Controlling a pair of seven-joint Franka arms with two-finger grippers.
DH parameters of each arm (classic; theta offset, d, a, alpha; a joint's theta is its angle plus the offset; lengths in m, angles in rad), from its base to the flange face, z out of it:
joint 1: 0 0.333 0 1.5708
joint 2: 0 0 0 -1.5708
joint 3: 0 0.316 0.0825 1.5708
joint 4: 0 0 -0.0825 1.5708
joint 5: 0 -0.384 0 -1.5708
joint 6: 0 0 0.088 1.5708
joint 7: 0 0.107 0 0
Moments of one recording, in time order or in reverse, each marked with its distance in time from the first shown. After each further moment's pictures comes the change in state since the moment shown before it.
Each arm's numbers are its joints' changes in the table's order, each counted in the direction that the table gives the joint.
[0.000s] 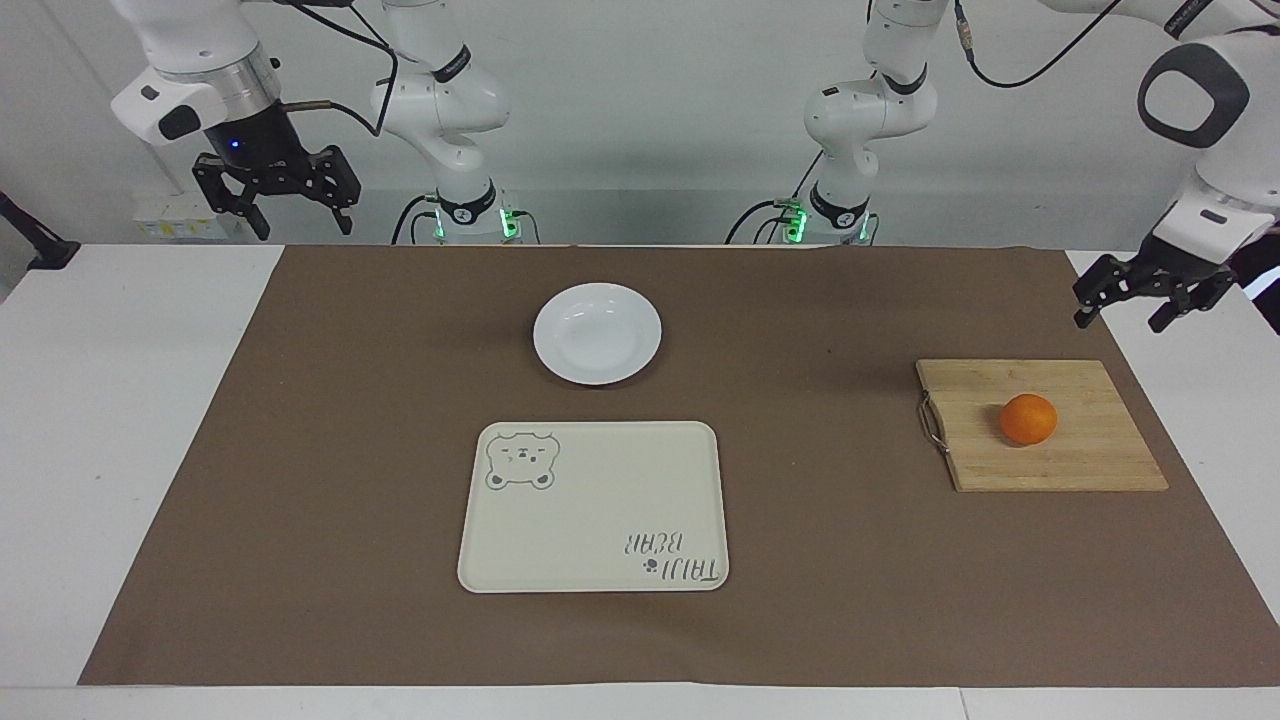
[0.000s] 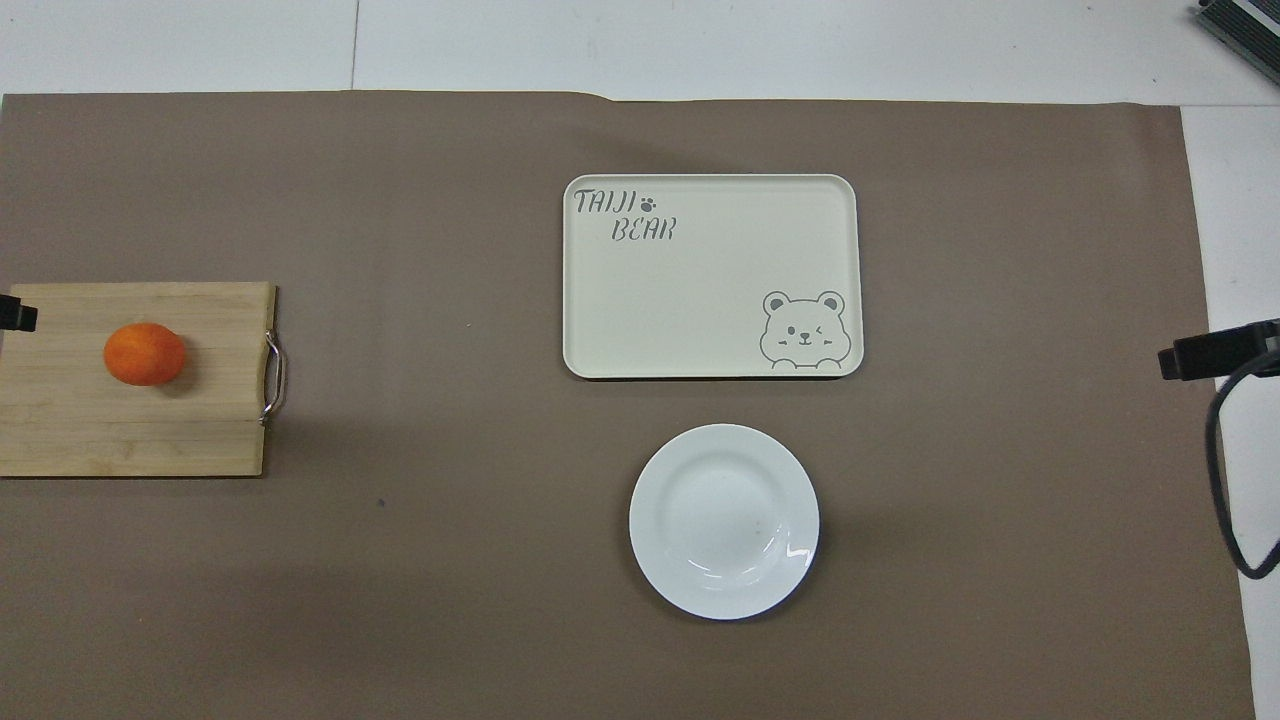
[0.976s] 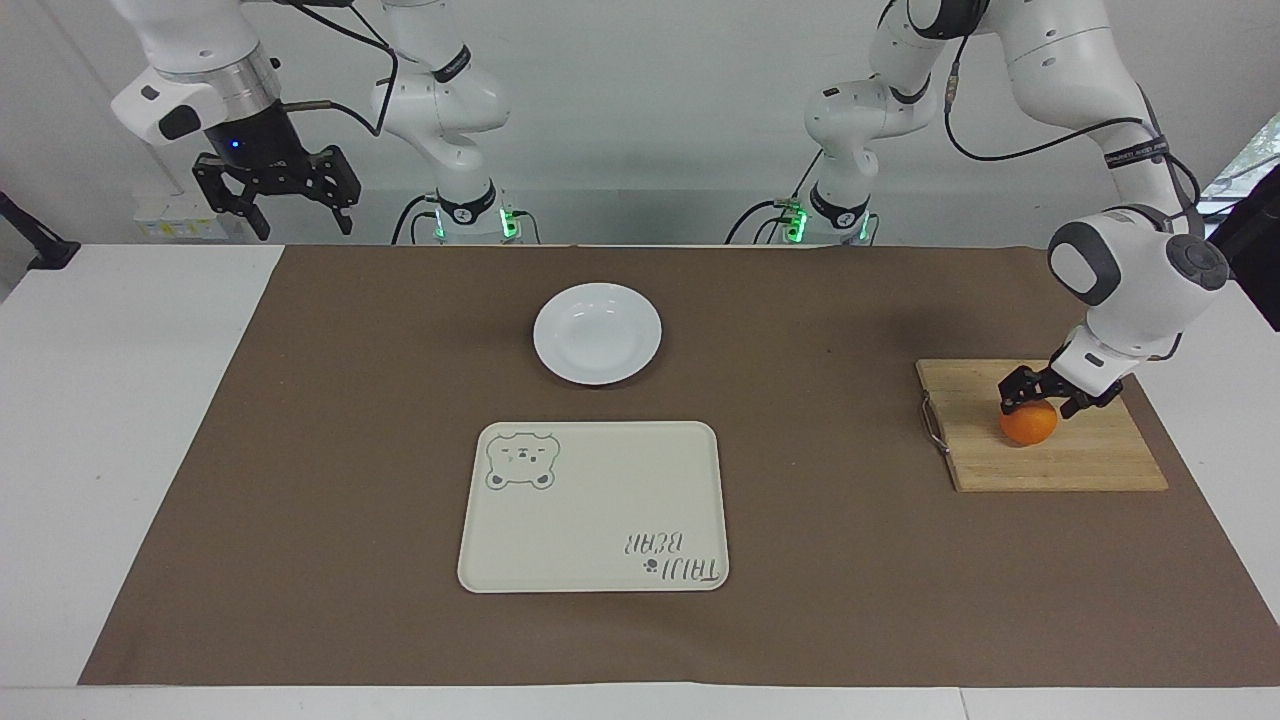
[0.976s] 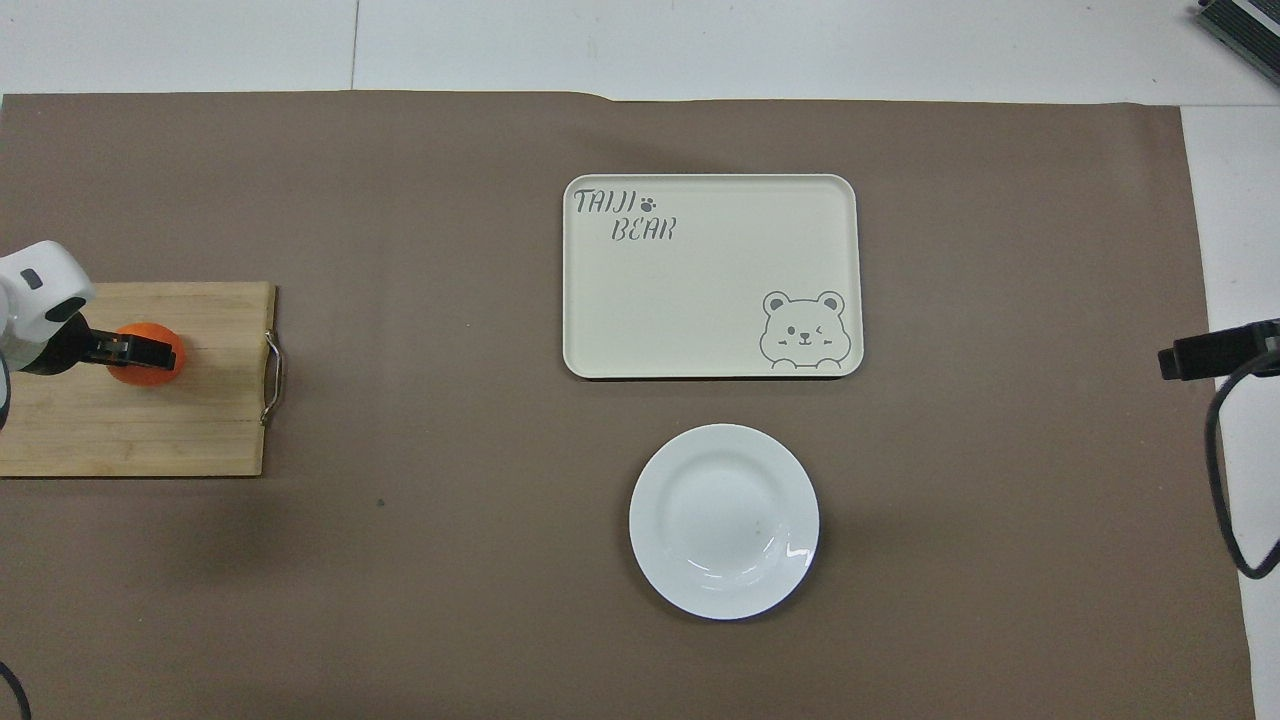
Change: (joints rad) left arm 0.013 -0.163 -0.004 -0.260 0.000 0.355 0.002; right arm 0.000 0.000 0.000 0.000 0.000 0.000 0.000
